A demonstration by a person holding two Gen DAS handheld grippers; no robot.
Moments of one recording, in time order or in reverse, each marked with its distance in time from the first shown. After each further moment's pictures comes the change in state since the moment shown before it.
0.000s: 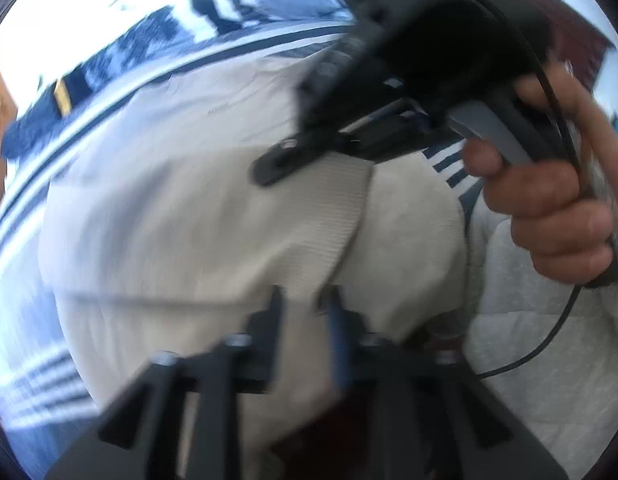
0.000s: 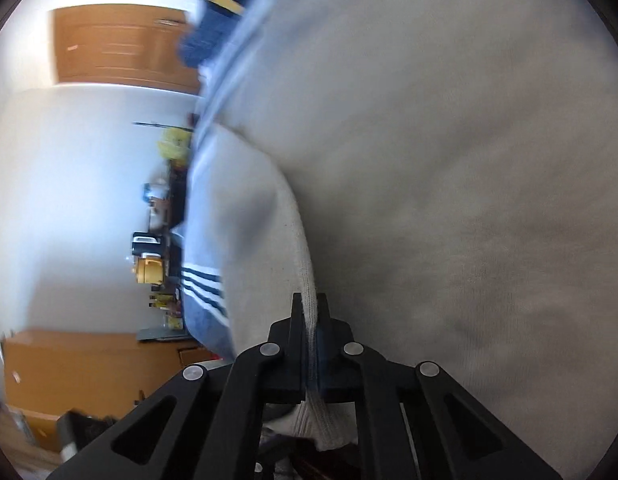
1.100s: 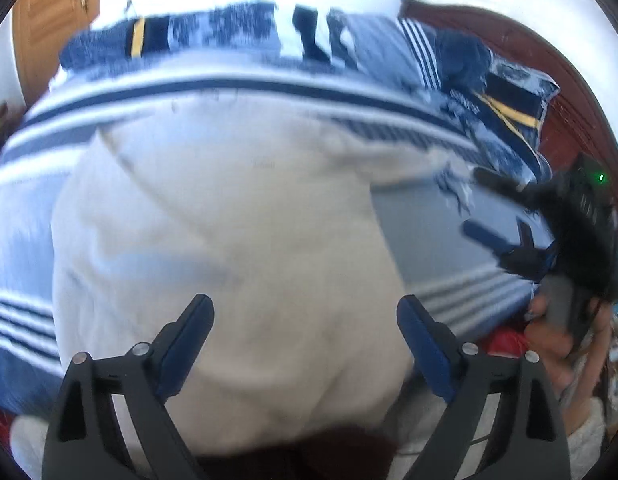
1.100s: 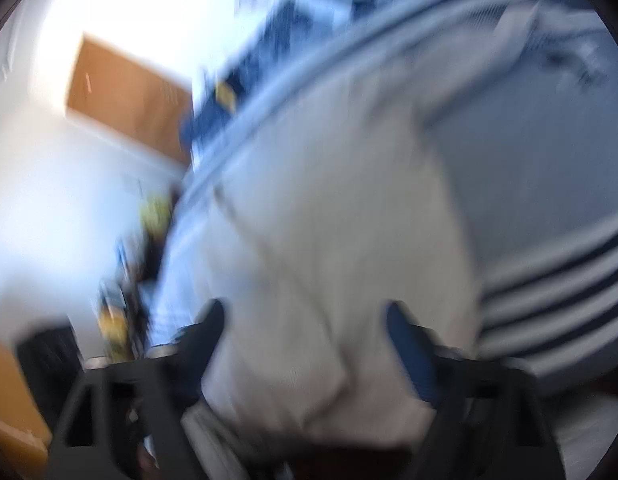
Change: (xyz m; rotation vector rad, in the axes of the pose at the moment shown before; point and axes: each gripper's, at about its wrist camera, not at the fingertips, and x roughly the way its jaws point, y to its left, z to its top) left arm -0.033 -0.004 0.107 -0.424 -0.119 0.010; right arm -0.150 -0.036 -0.016 0.010 -0.447 -0.080
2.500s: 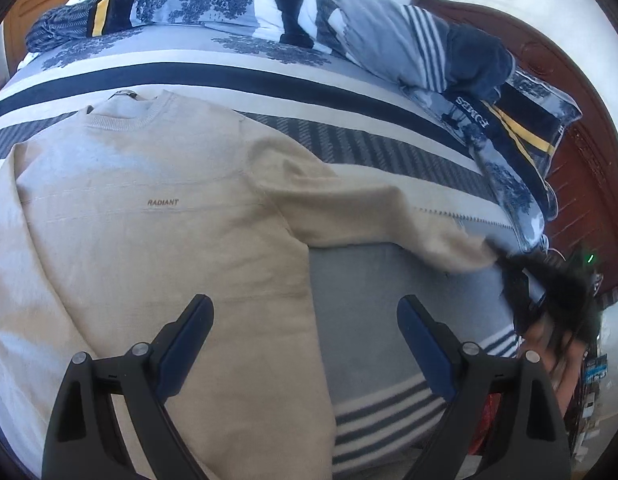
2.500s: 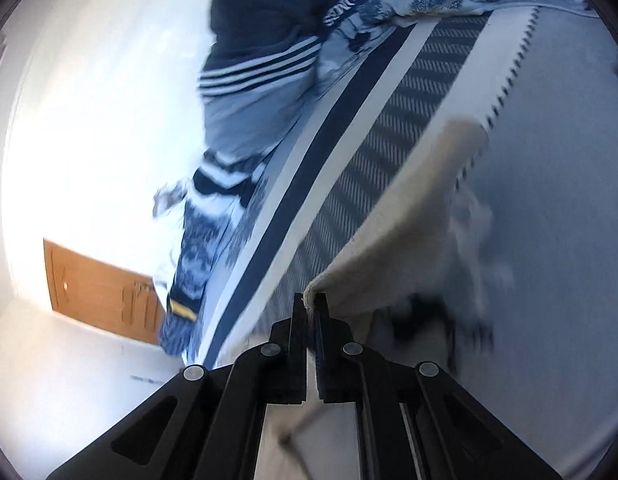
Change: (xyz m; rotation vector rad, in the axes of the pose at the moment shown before) left arm 0.123 -0.075 0.080 -0.092 0.081 -0.070; right arm -0.058 -0.187 0.159 0.395 -0.324 -0.078
